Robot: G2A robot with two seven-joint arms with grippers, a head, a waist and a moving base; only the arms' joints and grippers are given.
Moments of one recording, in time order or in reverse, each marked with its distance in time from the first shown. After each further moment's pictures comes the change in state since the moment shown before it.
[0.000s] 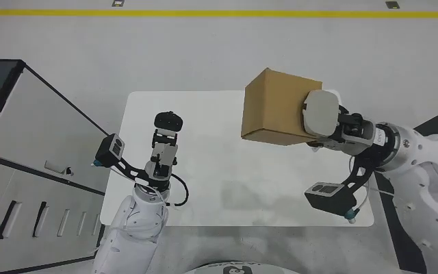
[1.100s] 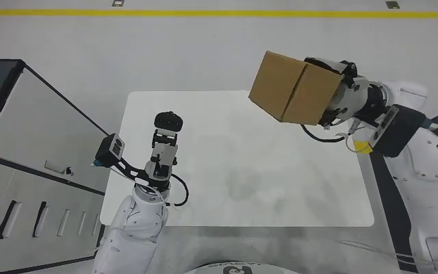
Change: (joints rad) left arm 0.000 0.000 0.000 0.000 0.000 0.000 0.000; right arm 0.408 -0.039 -0.314 0.539 0.622 -0.594 -0.233
